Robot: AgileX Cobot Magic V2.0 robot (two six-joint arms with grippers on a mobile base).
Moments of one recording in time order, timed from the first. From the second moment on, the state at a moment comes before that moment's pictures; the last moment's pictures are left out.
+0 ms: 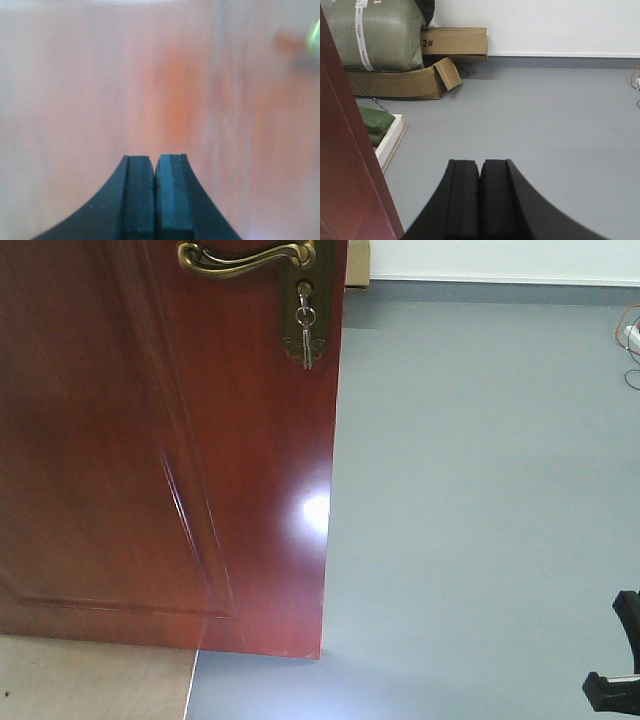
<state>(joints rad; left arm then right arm) -0.01 0.02 -0.02 -0.38 -0.03 0.35 0.03 -0.01 0.03 0.07 0.37 -0.05</state>
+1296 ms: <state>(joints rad) 0.00 -0.01 0.03 -0.10 -0.01 0.00 0.03 -0.01 0.03 0.07 0.37 -0.05</state>
